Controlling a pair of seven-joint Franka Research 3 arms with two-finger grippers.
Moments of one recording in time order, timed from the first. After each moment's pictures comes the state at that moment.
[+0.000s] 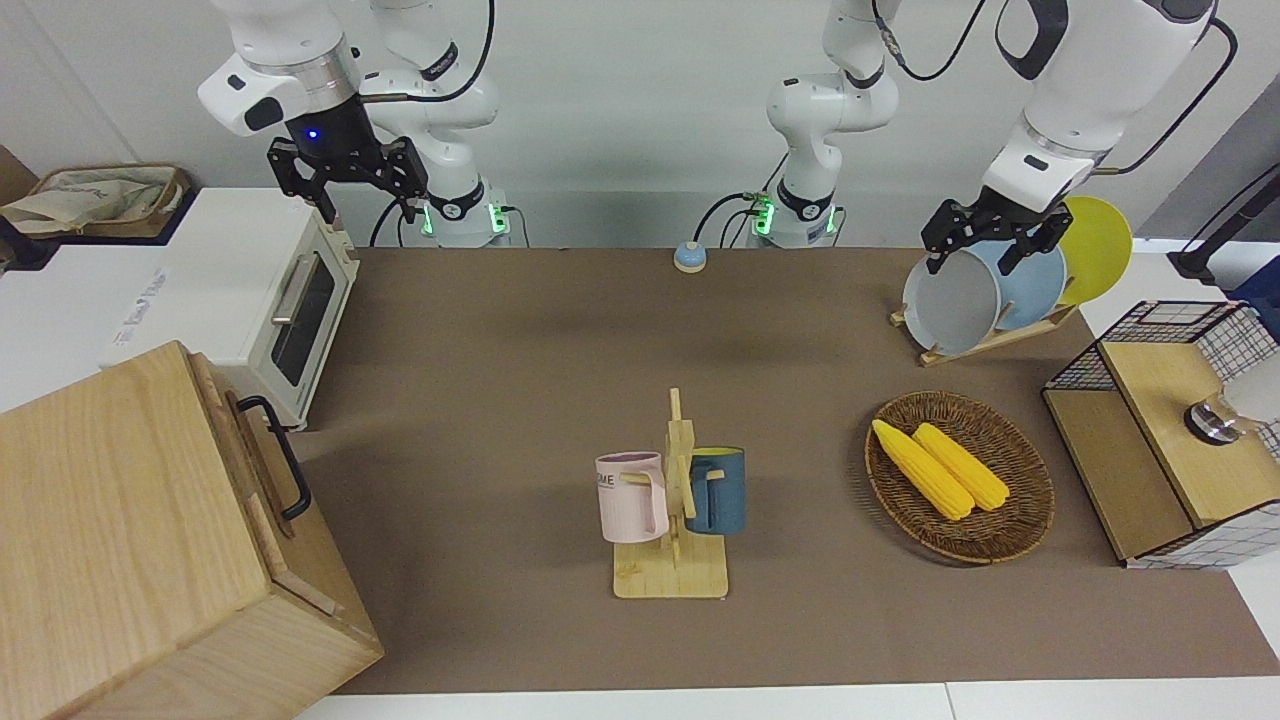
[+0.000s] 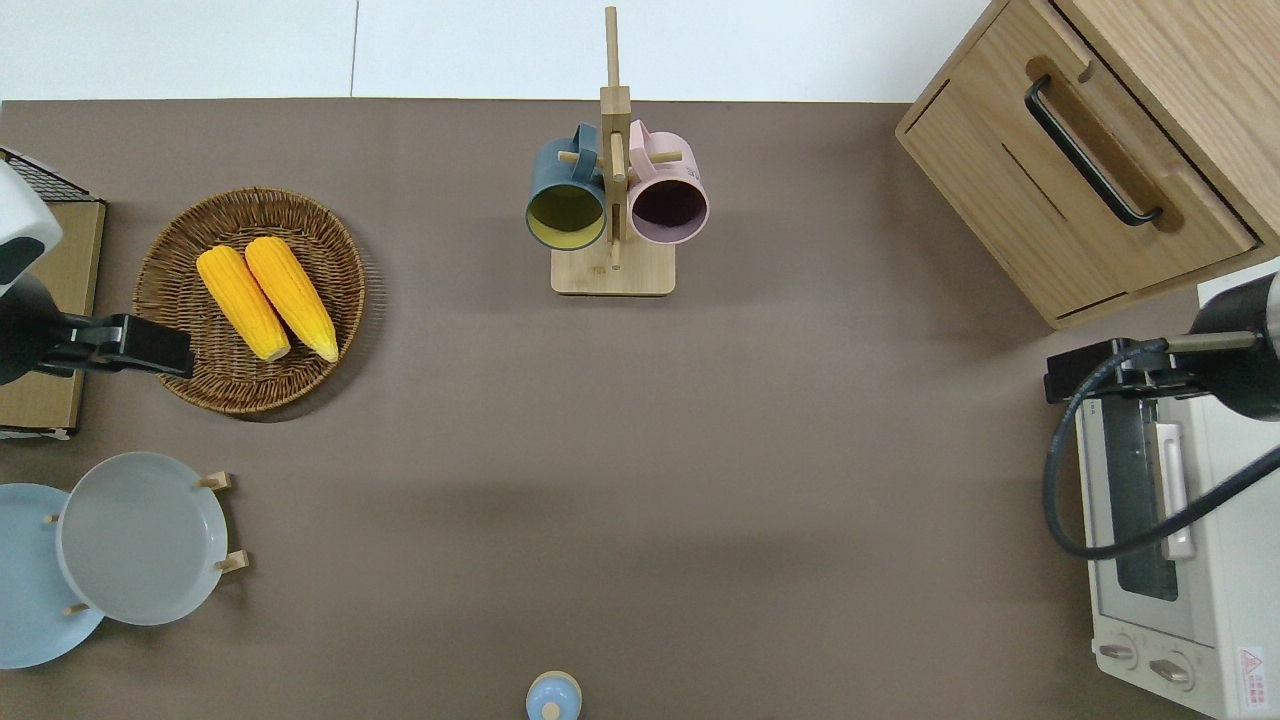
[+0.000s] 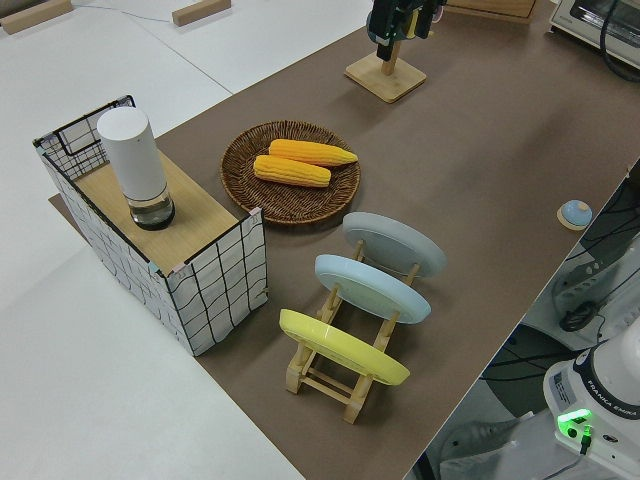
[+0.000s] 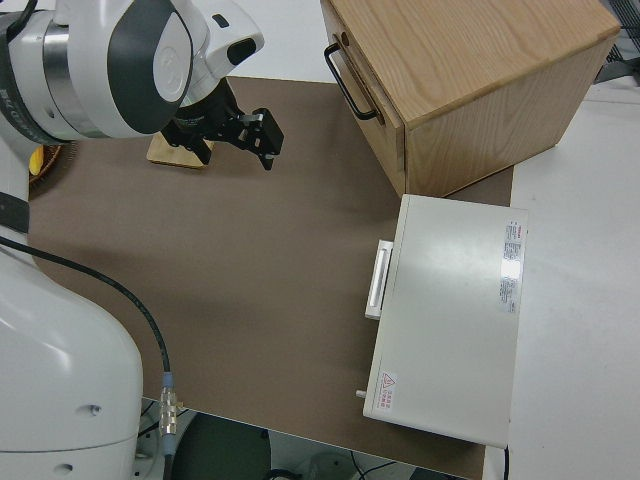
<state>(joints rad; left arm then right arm) 0.04 0.05 -0.07 -1.50 0.00 1.52 0.04 0.02 0.01 0.08 -1.42 0.00 1.39 0.11</state>
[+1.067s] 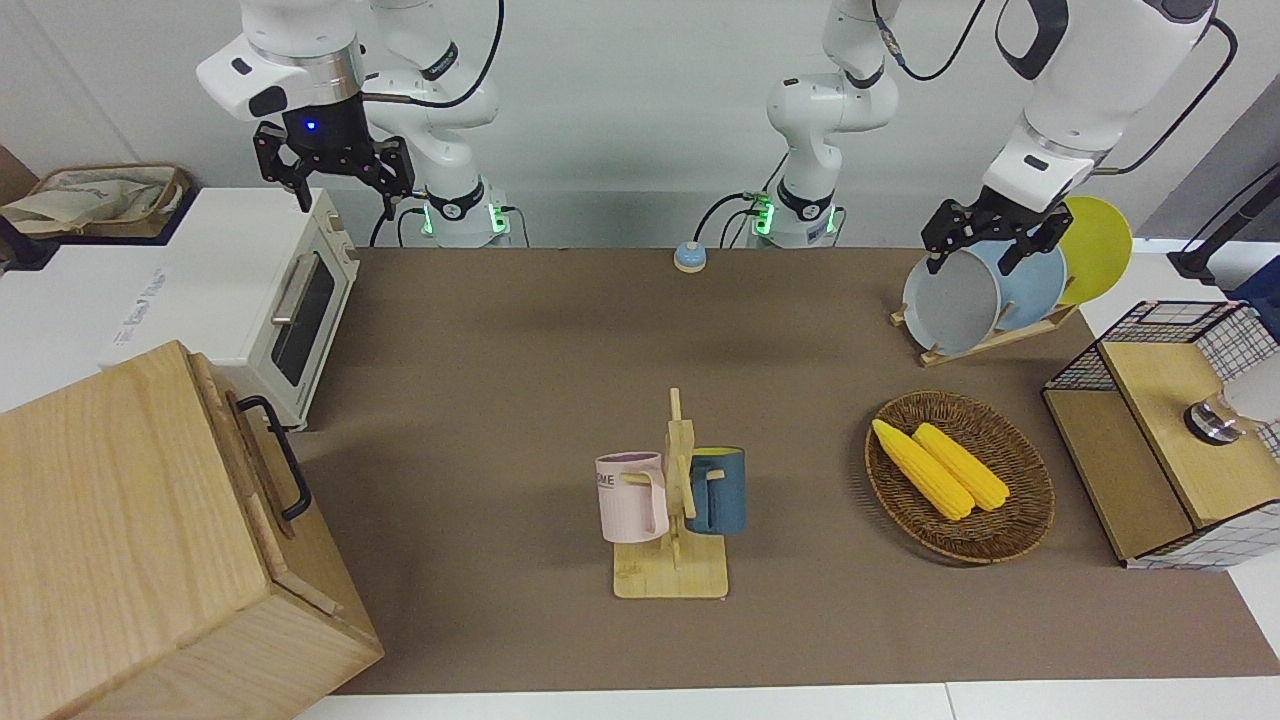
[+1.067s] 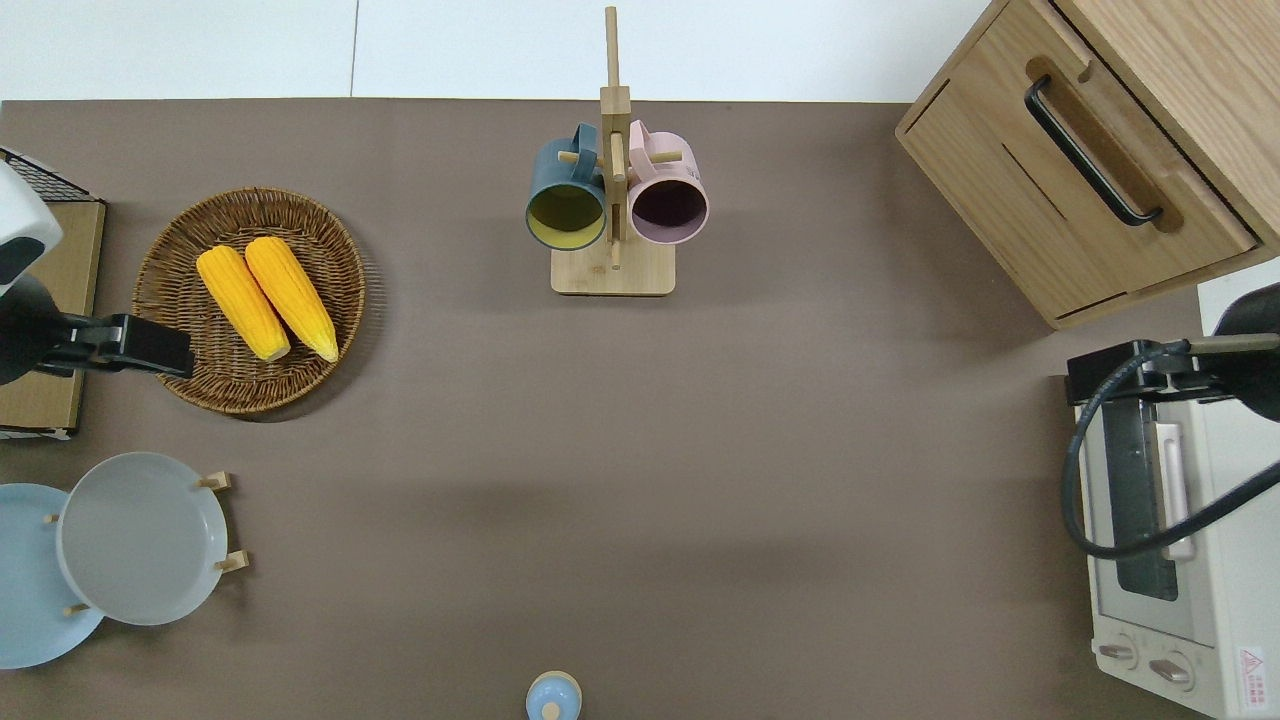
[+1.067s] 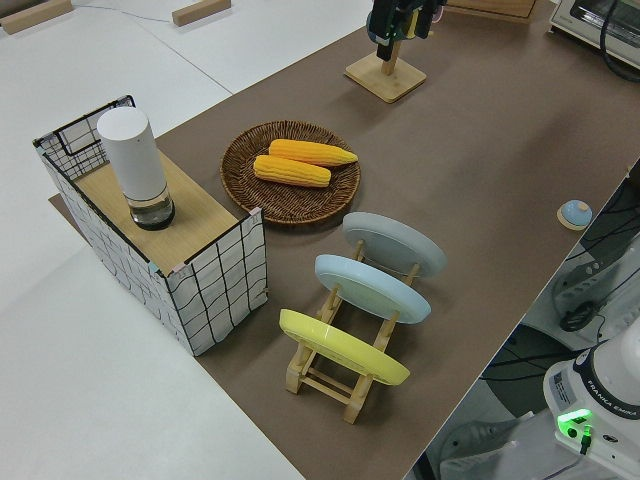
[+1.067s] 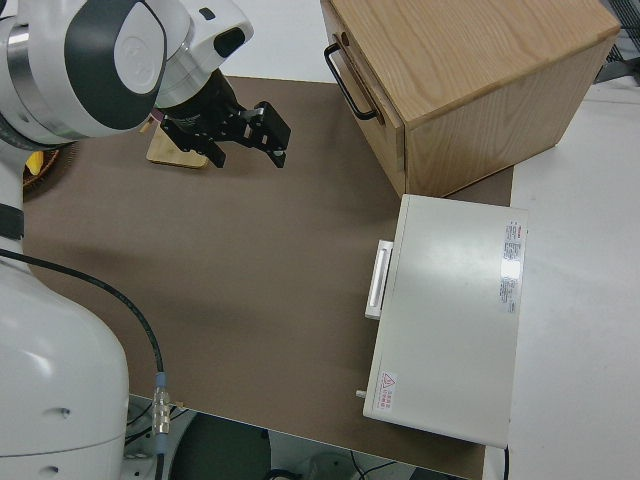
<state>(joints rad) 0.04 0.05 -0.07 -1.50 0.00 1.52 0.04 0.06 0.01 0.10 -1.41 -0.19 1.36 0.11</state>
